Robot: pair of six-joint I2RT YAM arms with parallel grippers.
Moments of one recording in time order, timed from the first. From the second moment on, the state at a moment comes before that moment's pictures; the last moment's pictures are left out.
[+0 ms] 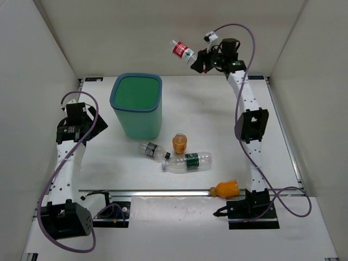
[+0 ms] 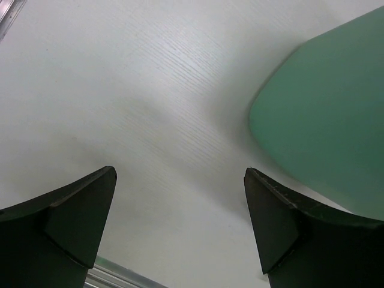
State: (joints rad) left arm 0.13 1.09 1.05 -0.80 -0.17 -0.48; right arm 0.19 2.60 2.72 -0.49 -0.61 -0.15
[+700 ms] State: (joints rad) left arm -0.04 0.99 1.14 -0.81 -0.13 -0.45; right arm 0.51 2.21 2.52 -0.30 -0.89 0.10
